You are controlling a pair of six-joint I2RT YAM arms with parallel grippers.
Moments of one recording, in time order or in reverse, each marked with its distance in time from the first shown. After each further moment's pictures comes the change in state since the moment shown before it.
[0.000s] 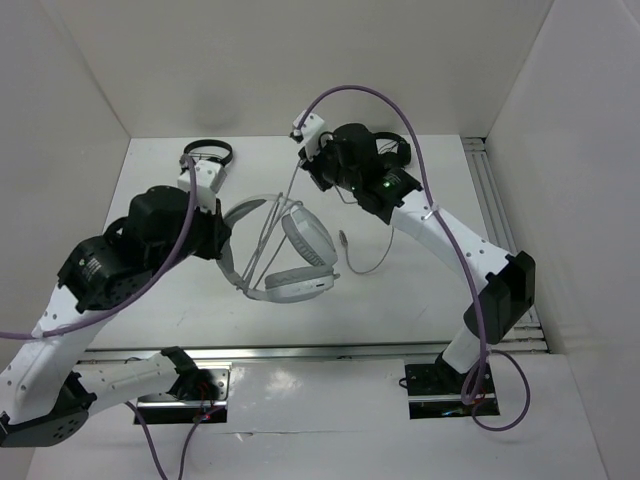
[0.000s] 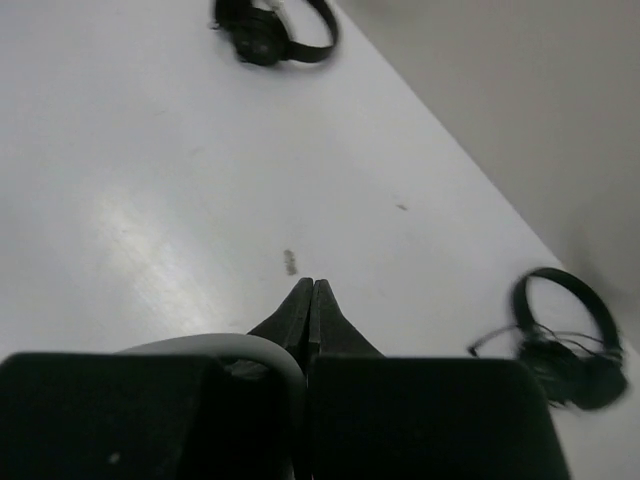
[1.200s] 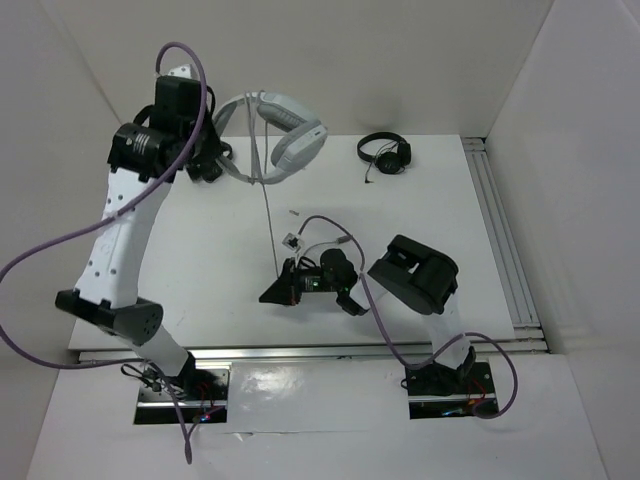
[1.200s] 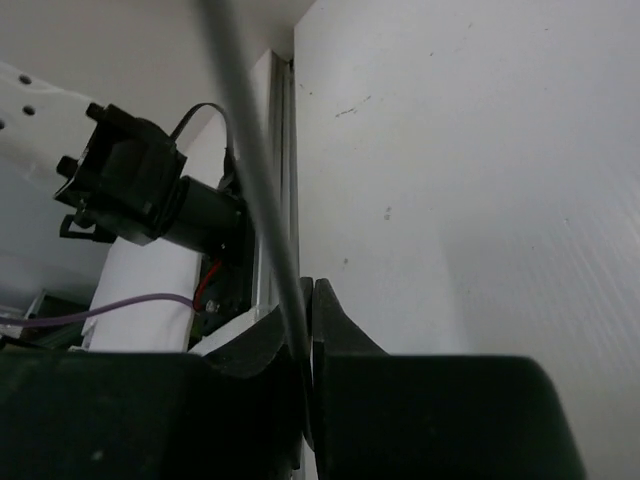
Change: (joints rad) left arm 0.372 0.603 0.677 -0.097 -0.024 -0.256; right arm 0.210 0.458 -0.877 1.612 -0.677 1.095
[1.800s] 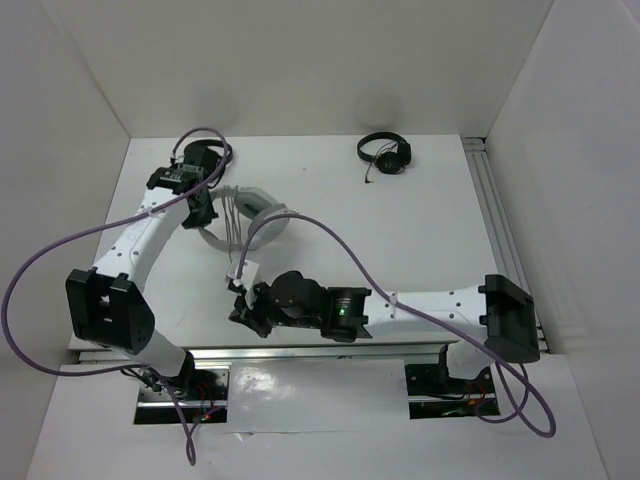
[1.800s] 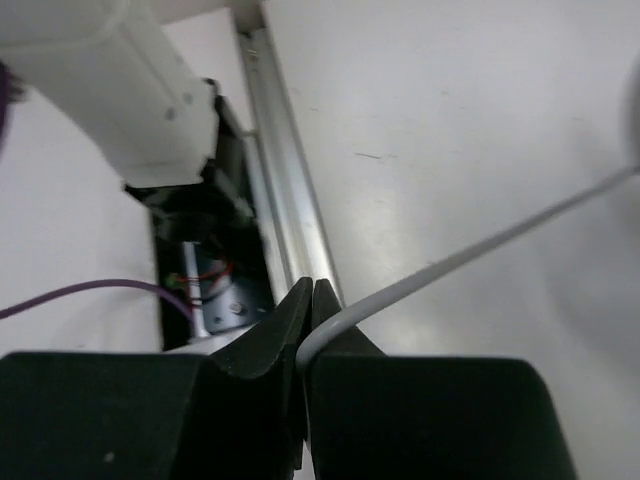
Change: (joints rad) left arm 0.155 -0.037 -0.684 0.150 -0.093 0.015; right arm 0.466 -0.548 0.303 -1.059 0.585 -0.589
